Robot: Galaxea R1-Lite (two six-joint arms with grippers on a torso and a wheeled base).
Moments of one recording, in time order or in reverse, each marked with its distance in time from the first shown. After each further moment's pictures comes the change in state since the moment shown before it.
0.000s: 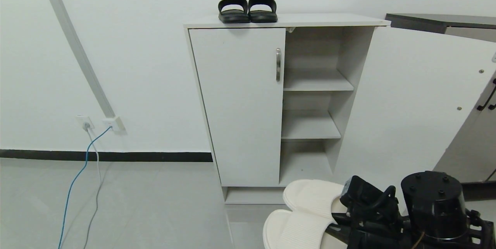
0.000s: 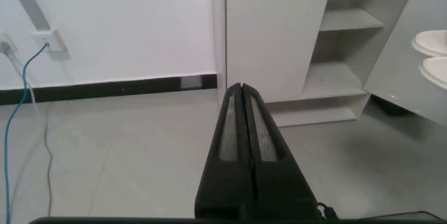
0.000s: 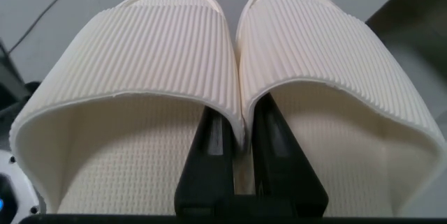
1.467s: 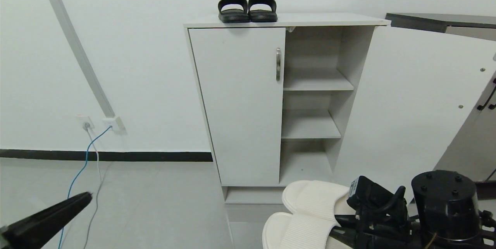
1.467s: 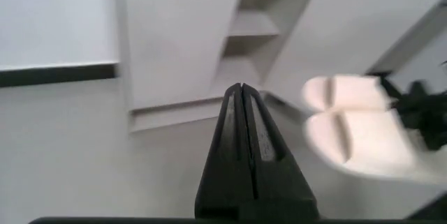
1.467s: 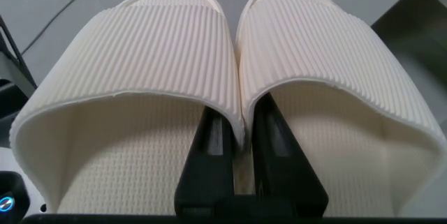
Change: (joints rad) left arm -0.162 0.599 -0.300 -0.249 -0.177 -0.208; right arm -0.002 -0.051 0.009 0.030 0.060 -0.004
